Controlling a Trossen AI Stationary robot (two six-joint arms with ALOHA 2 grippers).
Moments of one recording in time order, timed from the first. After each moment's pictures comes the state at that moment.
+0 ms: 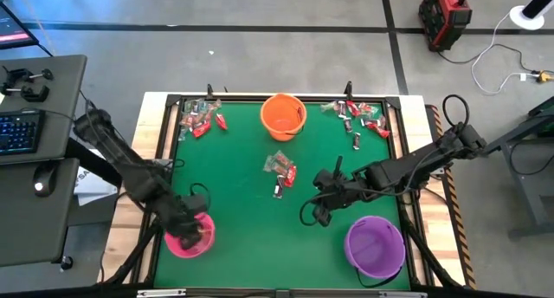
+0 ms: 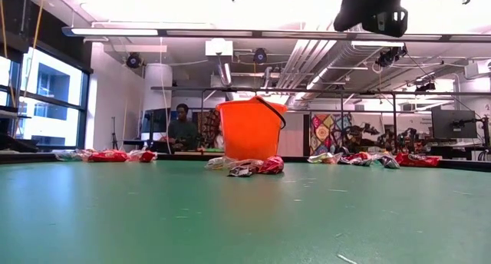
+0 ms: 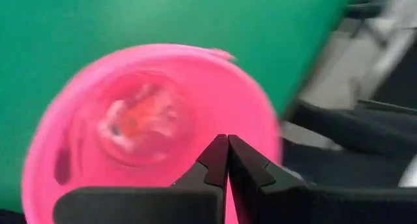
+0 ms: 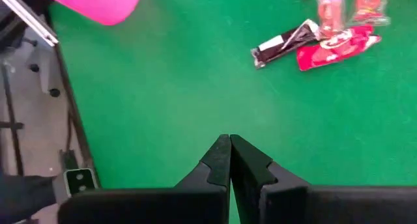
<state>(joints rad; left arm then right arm) -0.78 1.16 0.96 -0.86 -0.02 -1.38 0.39 1.45 1.16 -0.64 0.21 0.91</state>
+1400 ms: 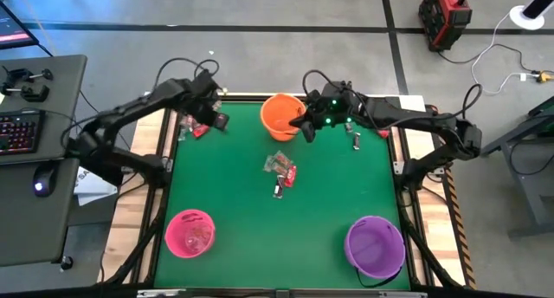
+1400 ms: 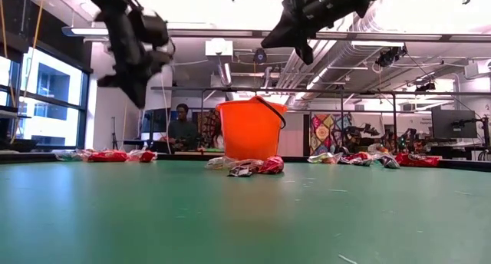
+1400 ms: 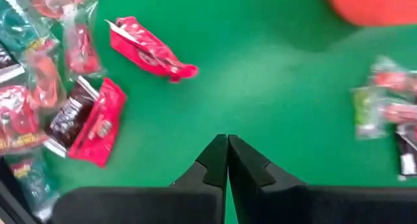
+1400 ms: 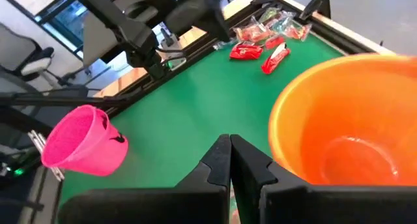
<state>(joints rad) 0.81 1.38 1.07 -0.98 0.11 -0.29 -0.37 1.45 1.17 -0.21 -0.27 0.36</state>
